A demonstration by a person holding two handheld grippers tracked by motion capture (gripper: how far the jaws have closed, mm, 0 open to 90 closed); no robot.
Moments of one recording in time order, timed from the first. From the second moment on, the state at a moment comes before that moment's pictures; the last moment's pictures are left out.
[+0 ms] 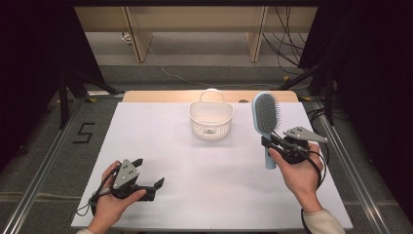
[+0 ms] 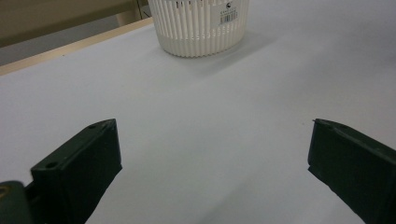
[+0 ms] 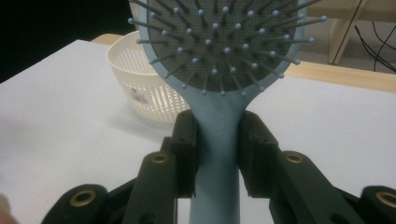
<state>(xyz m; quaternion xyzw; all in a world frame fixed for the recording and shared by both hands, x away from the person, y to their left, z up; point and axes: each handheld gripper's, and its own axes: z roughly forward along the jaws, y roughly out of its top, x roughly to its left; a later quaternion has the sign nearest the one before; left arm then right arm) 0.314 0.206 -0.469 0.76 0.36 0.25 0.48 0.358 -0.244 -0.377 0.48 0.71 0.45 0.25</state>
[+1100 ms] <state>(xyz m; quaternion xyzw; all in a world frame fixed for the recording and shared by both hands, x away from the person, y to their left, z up) 0.314 0.206 -0.469 0.76 0.36 0.25 0.48 0.371 -0.239 -0.375 0.48 0.71 0.45 0.26</state>
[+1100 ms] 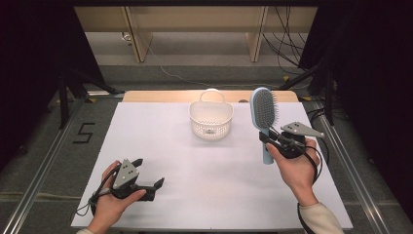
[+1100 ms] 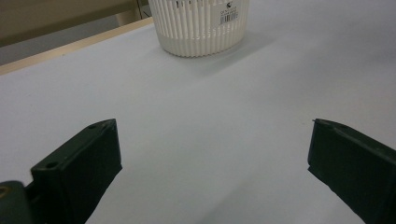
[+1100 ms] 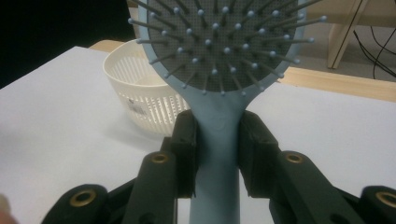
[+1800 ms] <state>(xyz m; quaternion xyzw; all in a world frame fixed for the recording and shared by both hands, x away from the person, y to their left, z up) 0.314 0.206 -0.469 0.76 0.36 0.25 0.48 0.378 -0.237 -0.373 0.48 0.70 0.45 0.26</state>
